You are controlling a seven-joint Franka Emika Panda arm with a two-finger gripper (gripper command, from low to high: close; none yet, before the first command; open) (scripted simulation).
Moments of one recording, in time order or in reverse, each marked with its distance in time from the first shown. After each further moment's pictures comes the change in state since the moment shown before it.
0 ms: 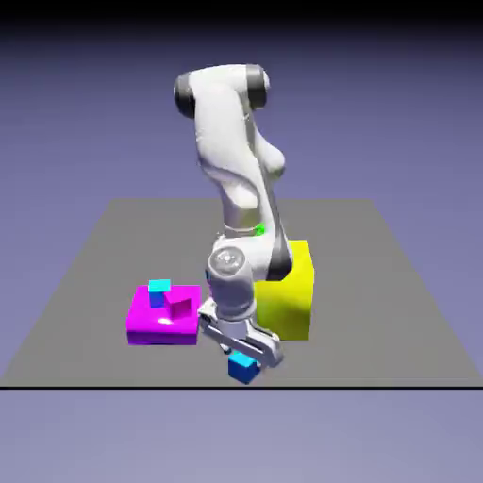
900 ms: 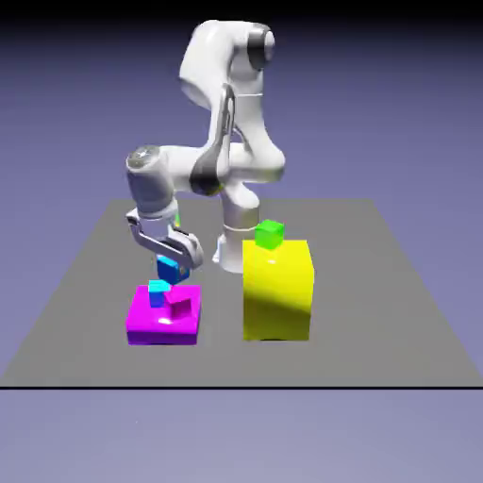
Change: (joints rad) arm 0.051 -0.573 -0.428 -0.339 0.141 -0.239 -0.389
